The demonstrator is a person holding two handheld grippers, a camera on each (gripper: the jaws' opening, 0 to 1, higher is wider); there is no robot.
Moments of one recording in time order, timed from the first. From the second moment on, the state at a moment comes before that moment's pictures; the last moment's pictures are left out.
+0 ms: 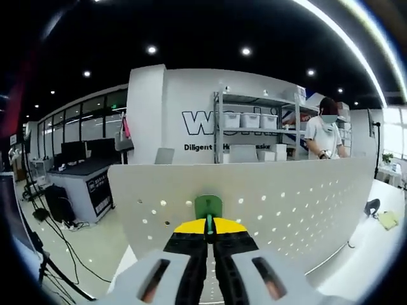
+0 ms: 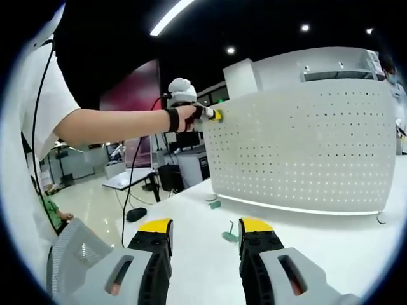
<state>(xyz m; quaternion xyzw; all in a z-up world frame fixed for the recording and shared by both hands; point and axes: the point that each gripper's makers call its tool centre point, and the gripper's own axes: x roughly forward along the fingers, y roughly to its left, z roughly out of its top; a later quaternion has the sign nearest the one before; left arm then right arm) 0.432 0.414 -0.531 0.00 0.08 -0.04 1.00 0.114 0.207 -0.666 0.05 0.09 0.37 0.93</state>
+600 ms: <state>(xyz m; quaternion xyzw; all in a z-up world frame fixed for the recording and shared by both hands) 0.441 0.430 -0.536 0.00 0.11 -0.04 0.99 0.115 0.207 -0.664 0.06 0.08 0.37 0.93</state>
